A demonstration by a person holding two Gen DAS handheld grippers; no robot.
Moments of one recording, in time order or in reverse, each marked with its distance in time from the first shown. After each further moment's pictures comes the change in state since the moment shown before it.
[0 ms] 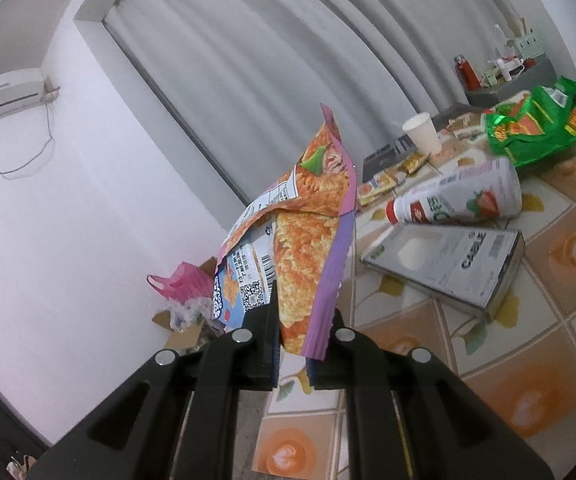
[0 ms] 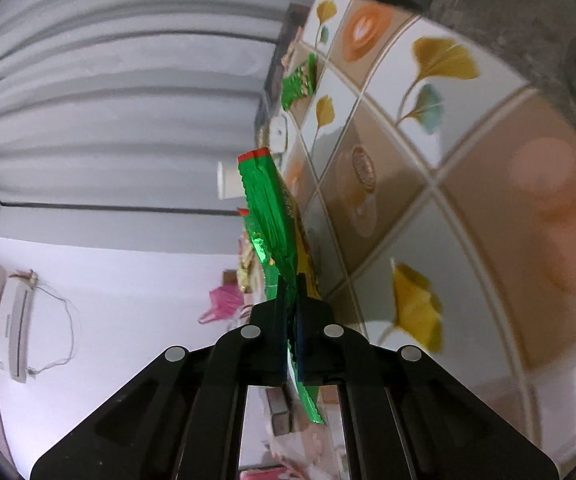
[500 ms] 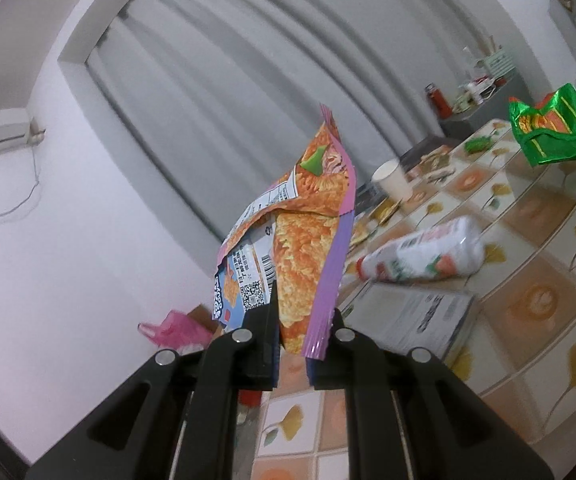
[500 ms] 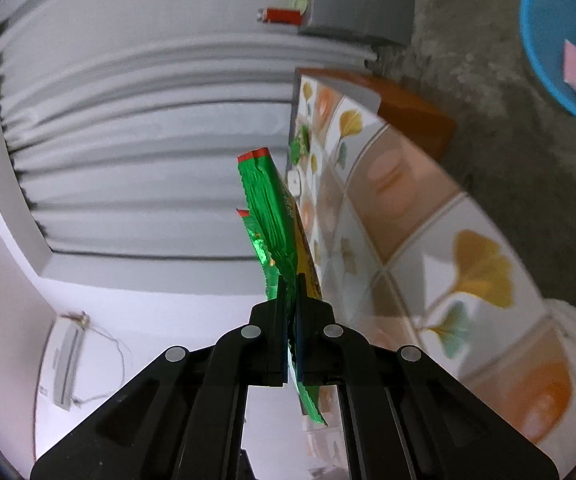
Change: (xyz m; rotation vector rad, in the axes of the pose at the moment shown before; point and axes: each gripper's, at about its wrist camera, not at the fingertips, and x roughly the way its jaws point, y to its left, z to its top) left arm -0.033 -0.031 0.049 0.073 -0.155 -0.066; right arm -0.101 -0.054 -0.041 0.104 -0.192 0.184
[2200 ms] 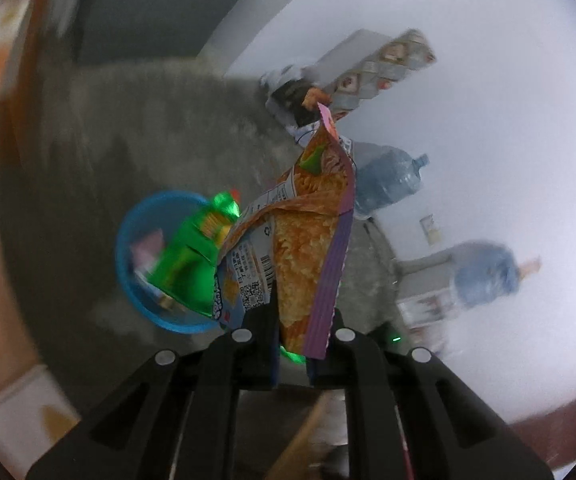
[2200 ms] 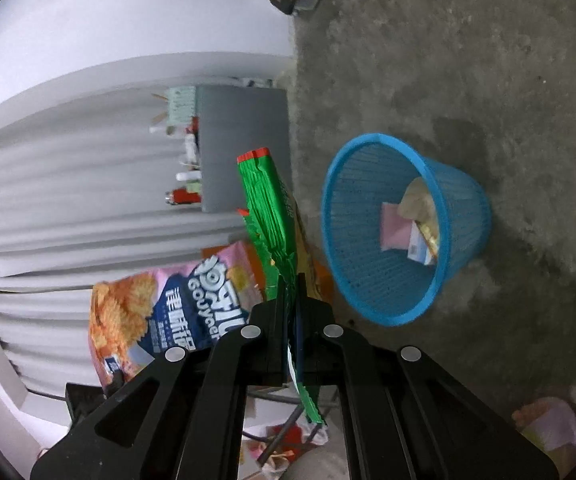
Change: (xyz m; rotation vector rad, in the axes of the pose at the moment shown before) left arm 0.054 -0.419 0.275 -0.498 0.715 -1.626; right arm -0.207 -0.163 0.135 0.207 -0.443 -0.207
